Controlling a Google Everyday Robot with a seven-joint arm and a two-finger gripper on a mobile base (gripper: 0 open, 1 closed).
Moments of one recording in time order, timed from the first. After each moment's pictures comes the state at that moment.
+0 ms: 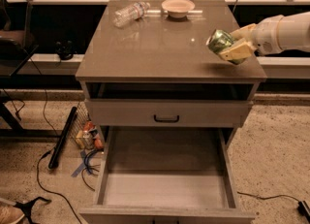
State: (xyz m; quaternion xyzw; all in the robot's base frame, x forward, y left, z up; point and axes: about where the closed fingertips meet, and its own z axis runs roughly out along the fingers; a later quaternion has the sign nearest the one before) arm 0.702 -0.248 0.890 -0.47 0.73 0.09 0.50
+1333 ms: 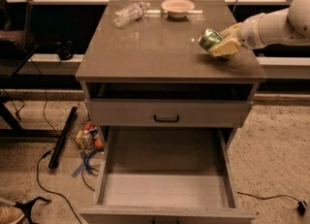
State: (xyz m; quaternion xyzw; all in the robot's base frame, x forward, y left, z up) arm 0.753 -0.230 0.869 -0.45 0.75 0.09 0.47
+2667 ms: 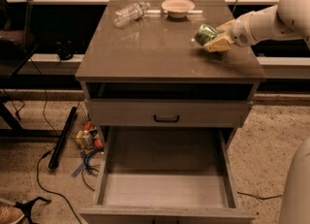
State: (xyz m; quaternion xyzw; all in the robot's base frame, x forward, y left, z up) arm 0.766 -0.209 0.862 -0.47 0.75 0.11 0.45
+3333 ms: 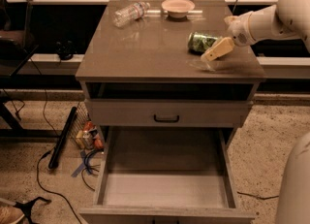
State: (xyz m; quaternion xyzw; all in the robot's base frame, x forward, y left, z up) arm 0.768 -0.207 0.861 -0.47 0.75 0.12 0.45
